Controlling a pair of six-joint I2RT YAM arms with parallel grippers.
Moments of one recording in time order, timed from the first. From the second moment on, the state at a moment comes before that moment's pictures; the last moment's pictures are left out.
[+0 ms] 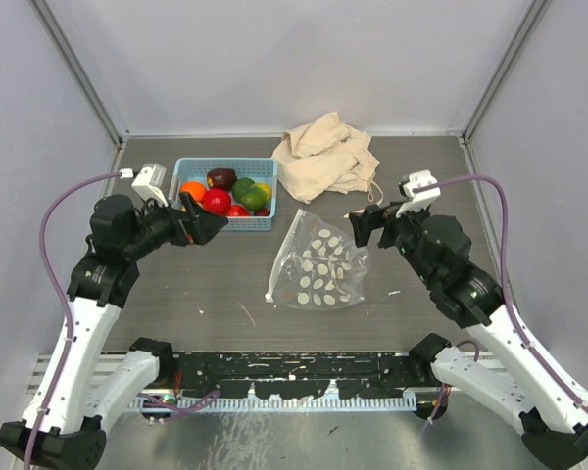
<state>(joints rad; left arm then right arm) -0.20 0.79 0.95 -0.45 0.44 -0.45 0.63 0.69 0.88 -0.33 0.25 0.16</state>
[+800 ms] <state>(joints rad) -0.20 0.75 1.10 -0.56 0.48 -0.46 0.63 0.84 1.10 -0.41 0.24 0.13</state>
